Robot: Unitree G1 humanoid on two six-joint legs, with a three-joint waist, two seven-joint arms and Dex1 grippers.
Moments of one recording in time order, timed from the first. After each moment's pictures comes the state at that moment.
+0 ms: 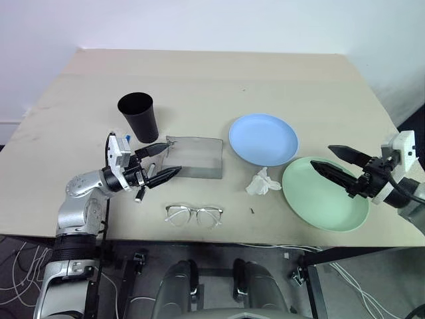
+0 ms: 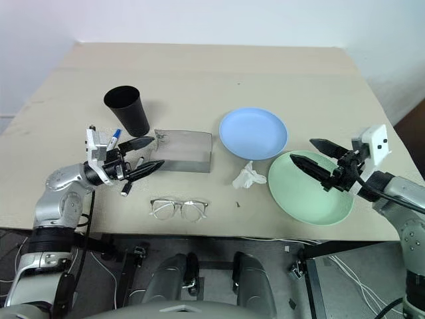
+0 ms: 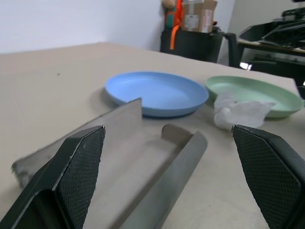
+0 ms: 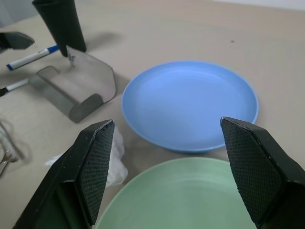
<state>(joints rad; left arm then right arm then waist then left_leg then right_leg) -0.39 0.50 0.17 0.19 -0.49 0.13 -1.22 -0.04 -0.81 -0.50 -0.36 0.77 0.70 0.78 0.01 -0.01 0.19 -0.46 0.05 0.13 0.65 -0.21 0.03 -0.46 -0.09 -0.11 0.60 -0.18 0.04</state>
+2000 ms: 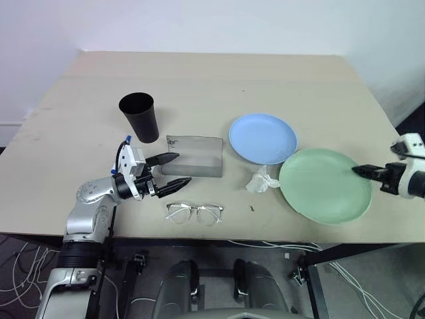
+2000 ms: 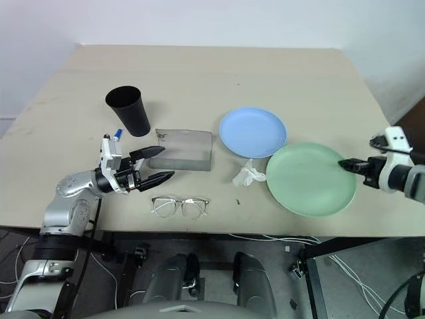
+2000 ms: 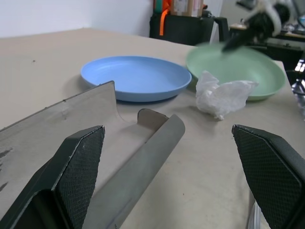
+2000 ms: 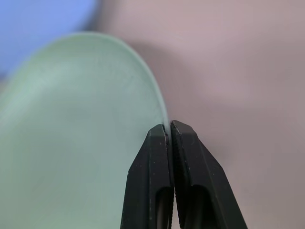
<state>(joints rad) -0.33 0.49 0.09 0.15 -0.45 0.10 -1.17 -0.40 -1.04 -0.36 0.30 0.52 0.94 0.89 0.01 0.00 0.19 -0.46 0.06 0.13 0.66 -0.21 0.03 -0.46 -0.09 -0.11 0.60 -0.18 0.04</state>
